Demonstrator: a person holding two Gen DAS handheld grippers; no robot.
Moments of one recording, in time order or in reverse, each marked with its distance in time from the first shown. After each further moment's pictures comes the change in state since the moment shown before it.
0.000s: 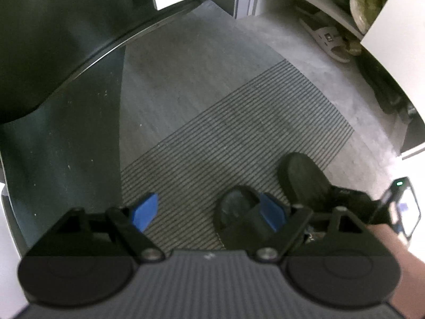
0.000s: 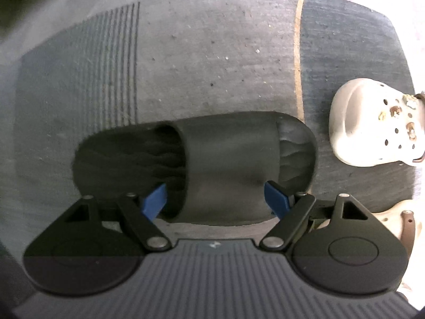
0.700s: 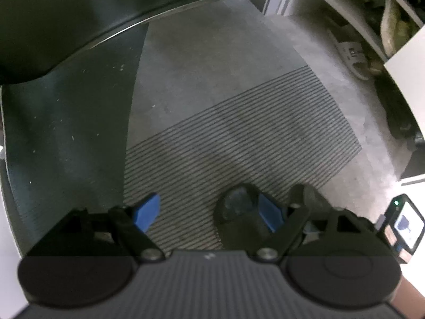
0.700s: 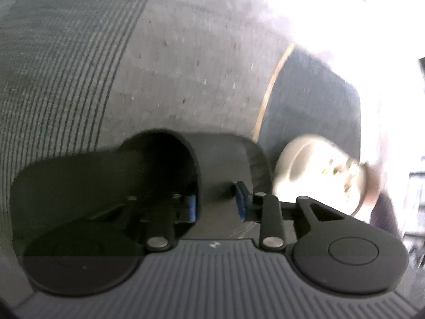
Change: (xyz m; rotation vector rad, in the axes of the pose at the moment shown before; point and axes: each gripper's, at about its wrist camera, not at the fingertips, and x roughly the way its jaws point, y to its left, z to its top) left arm 0.013 0.023 0.004 -0.144 0.046 -0.011; right arm -0.032 0.015 0.000 -0.353 -0.135 -0.271
